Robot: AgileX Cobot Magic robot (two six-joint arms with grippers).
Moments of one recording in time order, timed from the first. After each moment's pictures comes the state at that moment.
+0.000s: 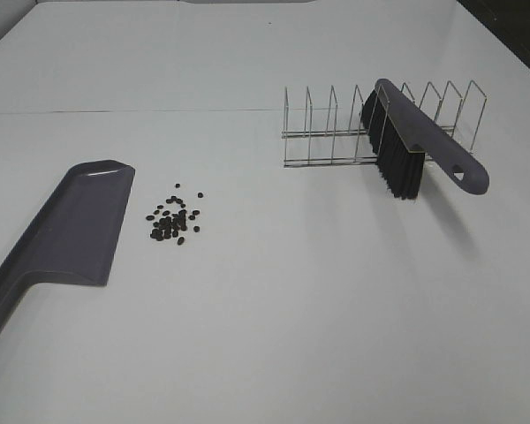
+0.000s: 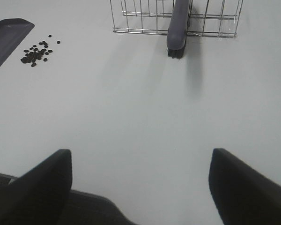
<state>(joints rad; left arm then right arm) 0.00 -0.01 -0.52 -0.02 1.07 0.05 0.03 0.00 -0.46 0.14 1.11 -0.10</state>
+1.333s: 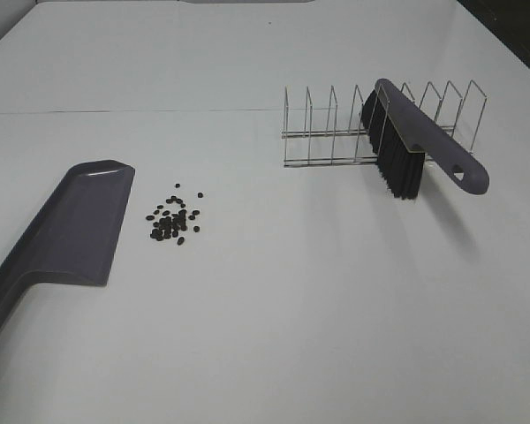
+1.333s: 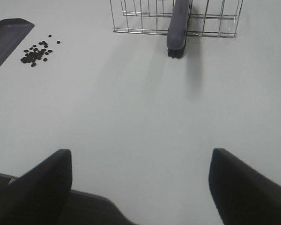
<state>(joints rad) 0.00 0.87 -0.56 -0.08 0.90 -0.03 0.03 0.00 -0.46 0.14 1.11 -0.10</state>
